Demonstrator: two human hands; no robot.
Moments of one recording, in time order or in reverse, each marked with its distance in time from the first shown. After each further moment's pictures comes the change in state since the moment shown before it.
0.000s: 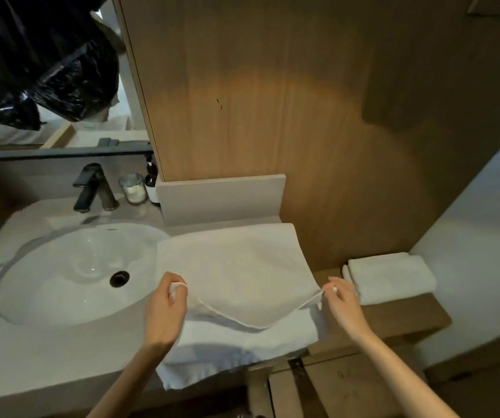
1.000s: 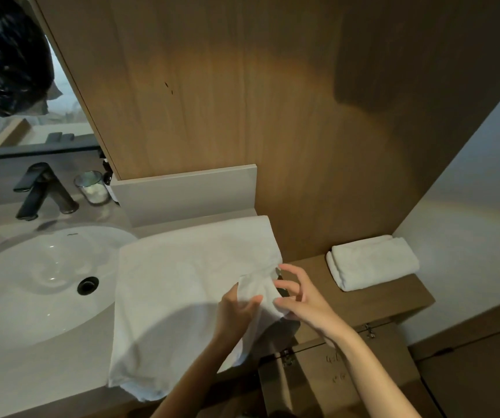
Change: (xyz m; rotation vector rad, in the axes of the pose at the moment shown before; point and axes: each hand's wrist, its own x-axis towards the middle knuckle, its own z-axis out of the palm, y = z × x) left_hand -0.021 0.037 0.167 0.013 -0.352 -0.066; right_hand -0.009 -0.043 -0.013 0.357 -0.428 0.092
